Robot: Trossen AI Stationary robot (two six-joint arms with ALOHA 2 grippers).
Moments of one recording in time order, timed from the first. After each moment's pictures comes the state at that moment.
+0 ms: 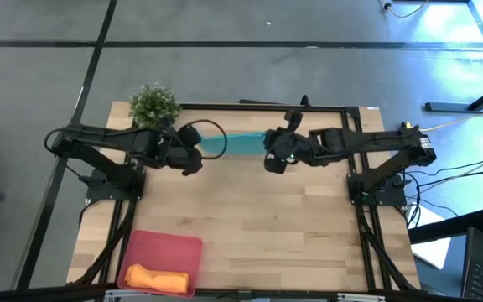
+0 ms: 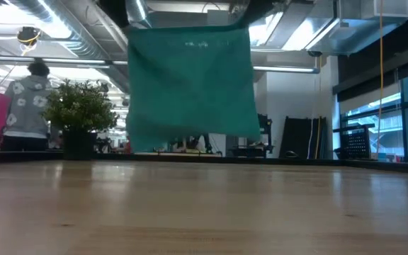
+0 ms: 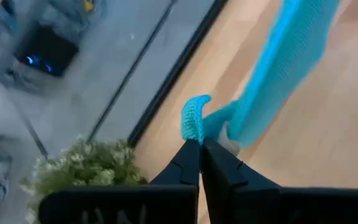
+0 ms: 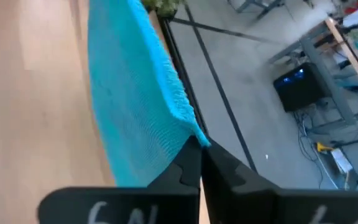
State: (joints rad) left arm -0.16 1.36 1.47 -1.38 -0.81 -0.54; right arm 0.08 1.52 1.52 -0.79 0.71 -0.09
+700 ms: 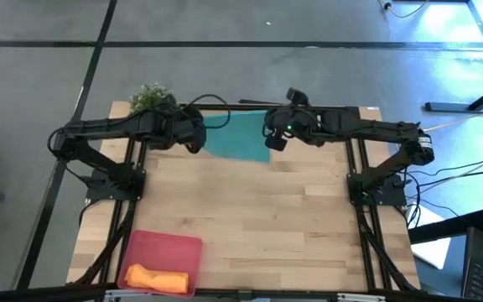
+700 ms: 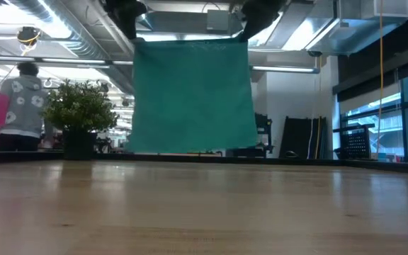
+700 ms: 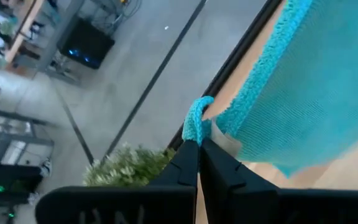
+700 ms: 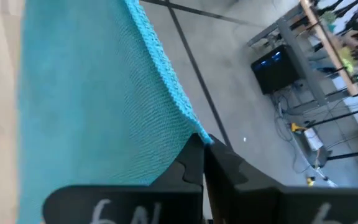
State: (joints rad) left arm 0.08 1.36 1.46 -1.28 -0.86 -0.29; right arm -0.12 1.52 1.52 -0.74 0.68 -0.24
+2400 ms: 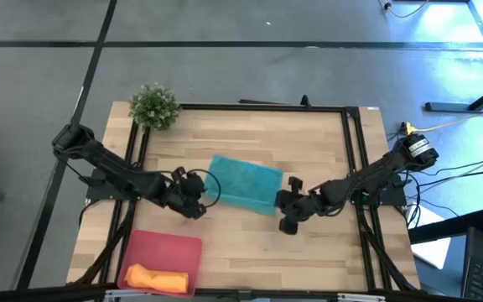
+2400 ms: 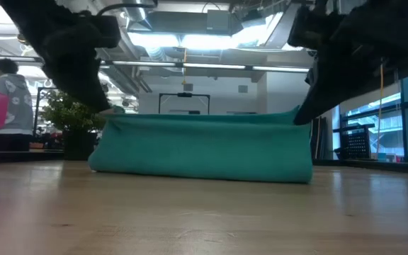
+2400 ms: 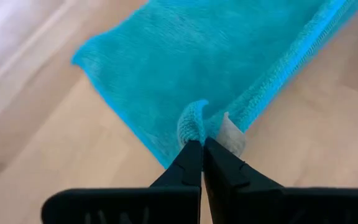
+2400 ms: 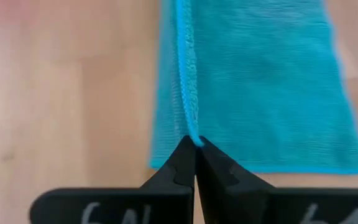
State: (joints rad) left arm -0.42 1.36 0.76 -0.54 -0.58 -0.88; right arm 0.43 1.52 0.83 -0.29 0.38 0.52
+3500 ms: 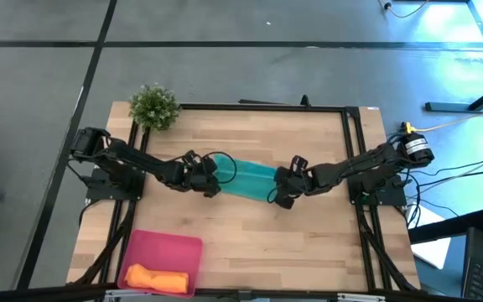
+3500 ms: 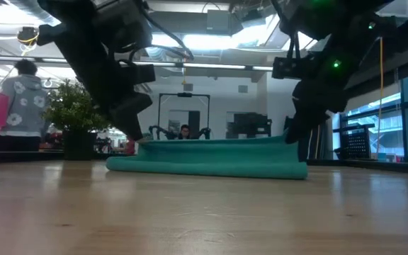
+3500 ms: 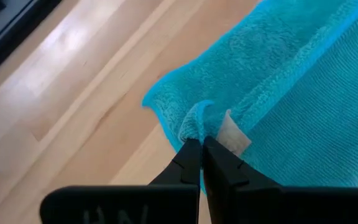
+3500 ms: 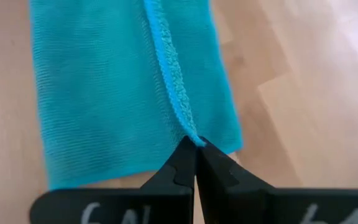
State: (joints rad) left arm -0.13 1.56 0.76 -0.35 -0.67 -0.62; right arm 0.18 1.55 0.83 -0.46 0.46 0.46
